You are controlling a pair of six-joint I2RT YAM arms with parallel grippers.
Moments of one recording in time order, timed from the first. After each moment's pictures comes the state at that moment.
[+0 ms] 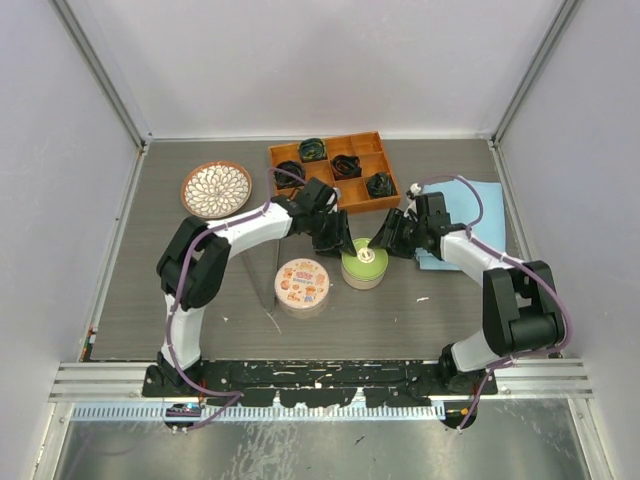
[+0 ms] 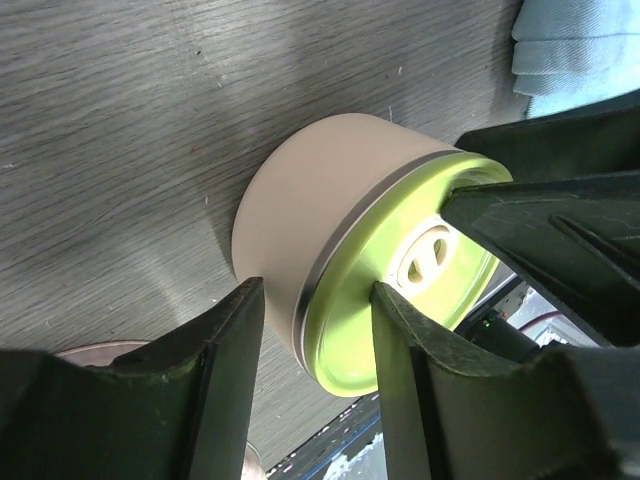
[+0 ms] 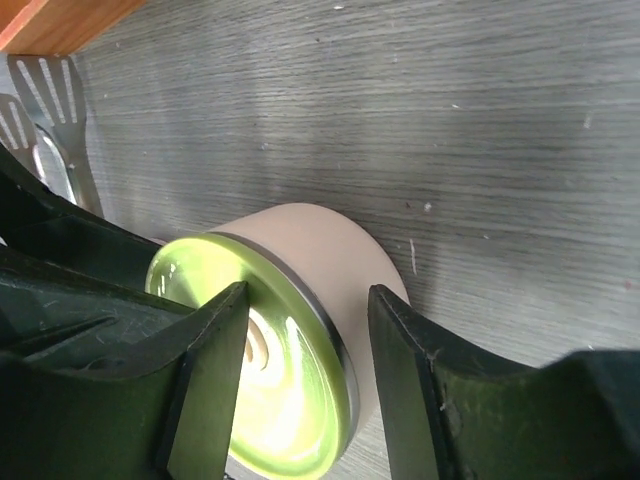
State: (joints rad) left arm -0.72 2.02 1.49 -0.43 0.38 -0.77; right arm 0.17 1.52 0.81 -0.20 -0.40 0.53
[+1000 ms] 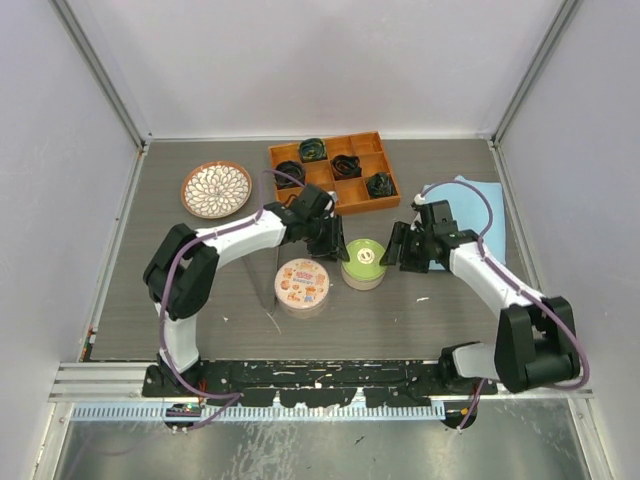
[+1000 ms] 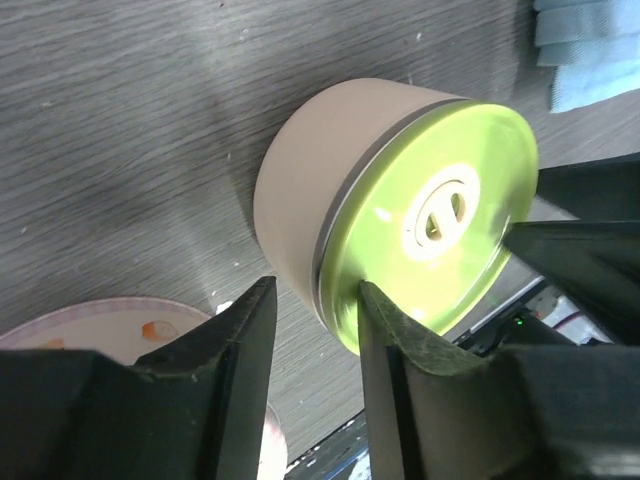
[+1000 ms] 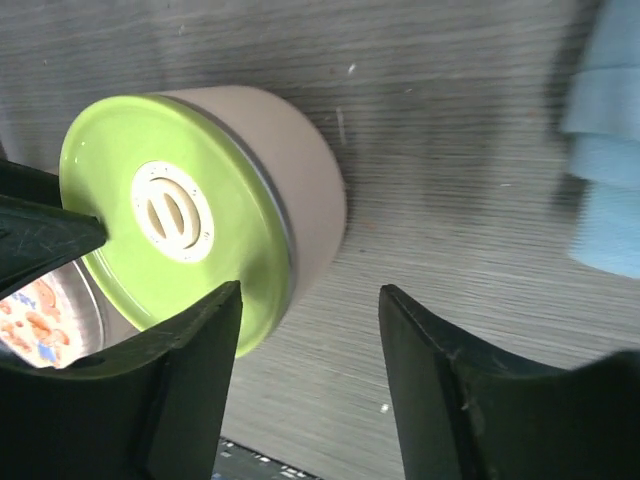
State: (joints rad) left arm -0.74 1.91 1.37 -0.38 0.31 -0.75; right arm 0.20 1.33 0.78 -0.46 -0.30 0.45
